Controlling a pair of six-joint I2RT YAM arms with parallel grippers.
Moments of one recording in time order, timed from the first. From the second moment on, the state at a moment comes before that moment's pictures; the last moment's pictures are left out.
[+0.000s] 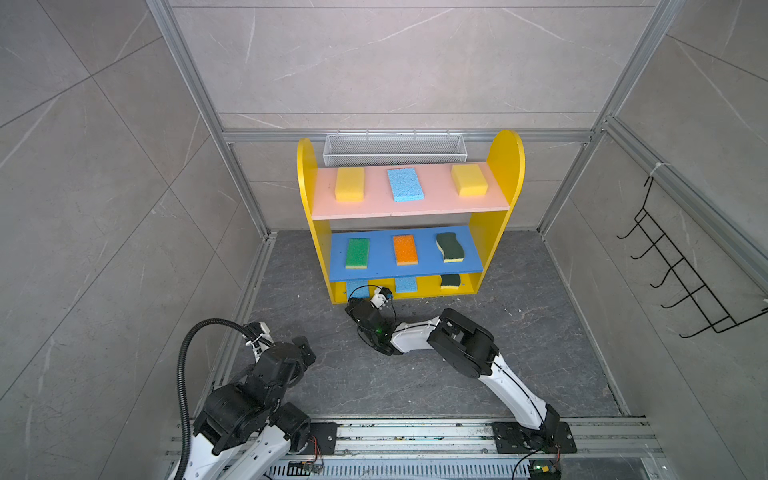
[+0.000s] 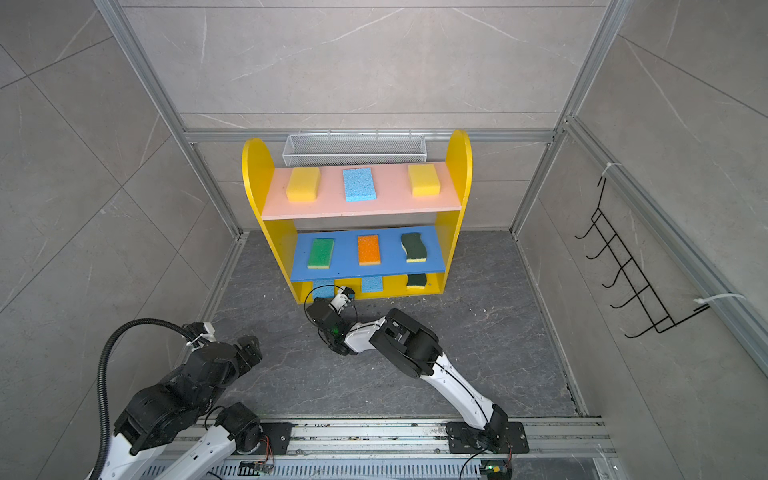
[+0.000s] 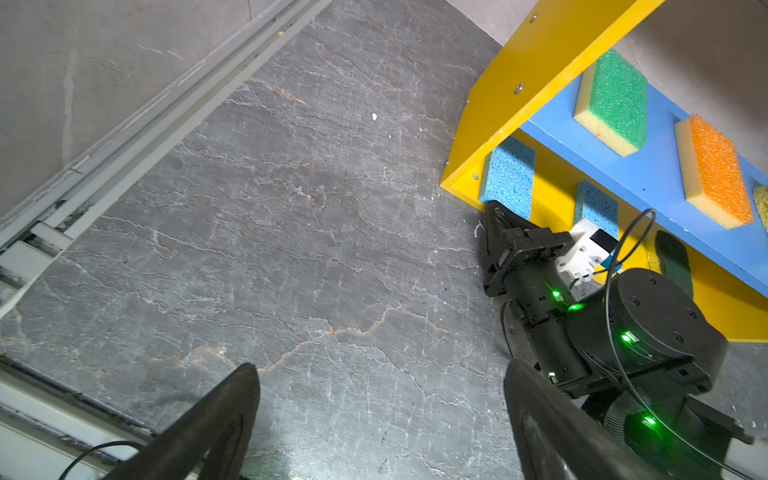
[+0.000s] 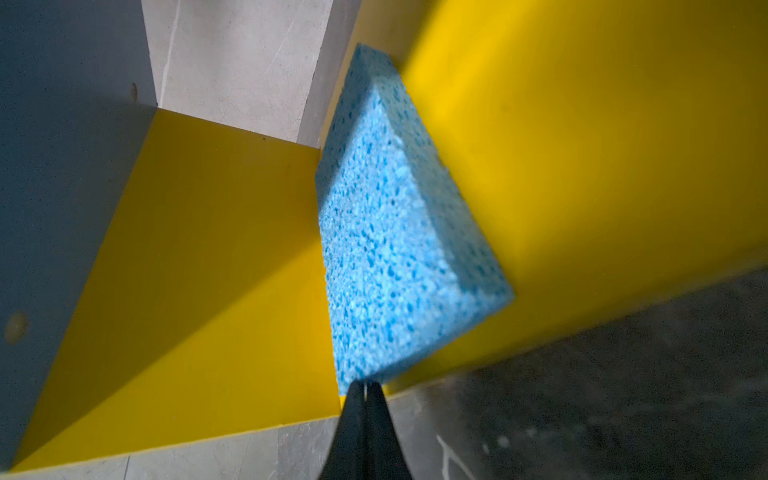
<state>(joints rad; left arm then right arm) -0.60 0.43 0.80 -1.21 -0.52 -0.96 1.01 2.47 1.54 0.57 0.44 1.42</state>
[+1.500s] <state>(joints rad) -0.60 0.49 0.74 -1.10 -0.43 -0.94 0.98 2.52 1.66 0.49 0.41 1.36</state>
